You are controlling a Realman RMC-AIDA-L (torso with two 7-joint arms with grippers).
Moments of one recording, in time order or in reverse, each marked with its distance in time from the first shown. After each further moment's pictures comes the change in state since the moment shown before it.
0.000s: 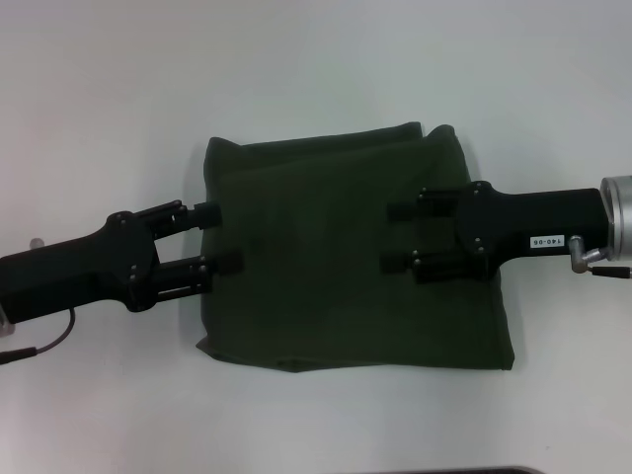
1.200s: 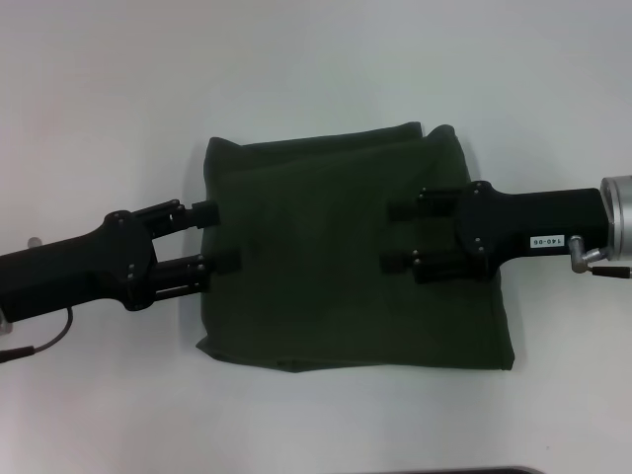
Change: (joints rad) left arm 0.000 0.003 0.000 0.002 0.000 0.000 -0.003; right arm 0.000 0.000 0.000 0.000 0.000 0.000 0.000
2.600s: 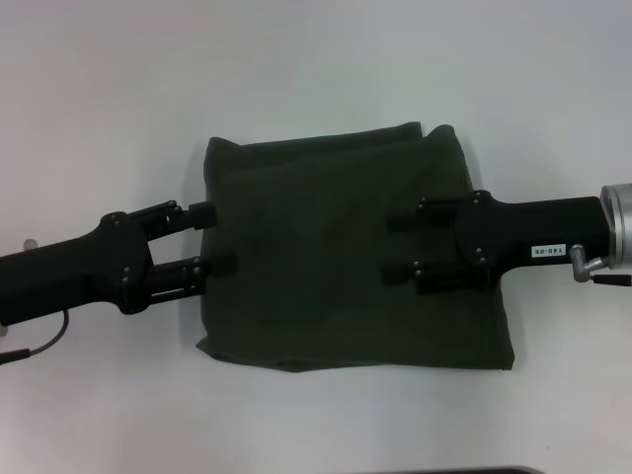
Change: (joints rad) left arm 0.003 0.006 -0.003 -0.007 -0.001 0.014 0.012; right arm -0.006 0.001 -0.005 0.000 -0.009 -0.014 0.000
